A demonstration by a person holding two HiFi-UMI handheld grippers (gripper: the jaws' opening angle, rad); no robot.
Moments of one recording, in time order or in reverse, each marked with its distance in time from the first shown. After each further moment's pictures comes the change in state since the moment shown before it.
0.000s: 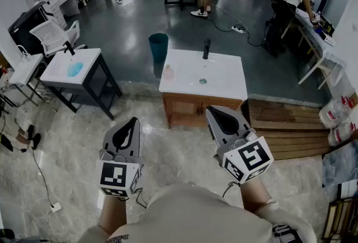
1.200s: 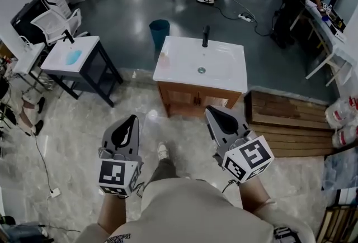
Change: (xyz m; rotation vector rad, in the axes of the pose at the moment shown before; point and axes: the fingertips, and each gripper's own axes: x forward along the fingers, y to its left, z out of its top) left arm 0.043 -0.065 -0.019 -0.031 0.080 0.046; right arm -0.025 -0.063 -0.055 0.147 0.019 0.076
